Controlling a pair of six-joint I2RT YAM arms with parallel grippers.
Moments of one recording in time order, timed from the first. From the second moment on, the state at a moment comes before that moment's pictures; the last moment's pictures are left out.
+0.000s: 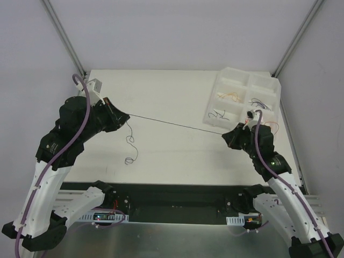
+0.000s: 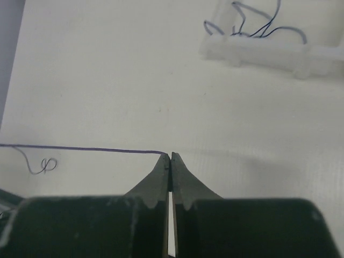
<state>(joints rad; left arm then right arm) -0.42 0.86 1.39 -0.92 0.05 -0.65 0.35 0.67 0.60 -0.40 -0.12 0.52</state>
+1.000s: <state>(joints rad) -0.52 0.96 0.93 -0.59 0.30 -0.78 0.36 0.78 0.73 -0.62 -0.37 0.22</state>
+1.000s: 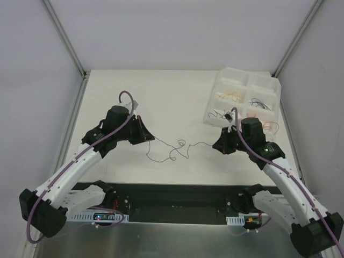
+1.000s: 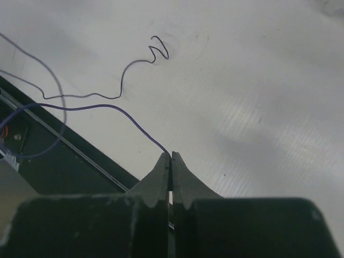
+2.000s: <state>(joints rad) -0.41 1.27 0.86 -0.58 0.37 -0.68 0.61 1.75 1.28 -0.70 -0.50 0.27</state>
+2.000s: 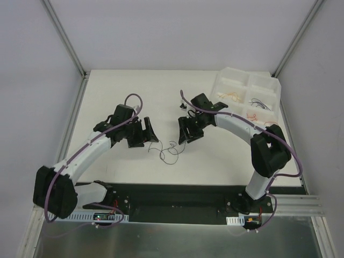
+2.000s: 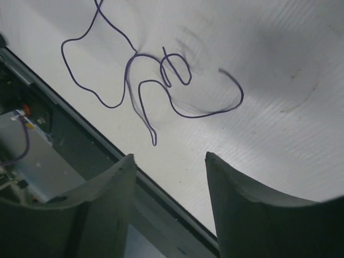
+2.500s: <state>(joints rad) -0.38 0.78 0.77 -0.72 0.32 -0.72 0.72 1.68 1.23 -0.61 -0.40 0.08</state>
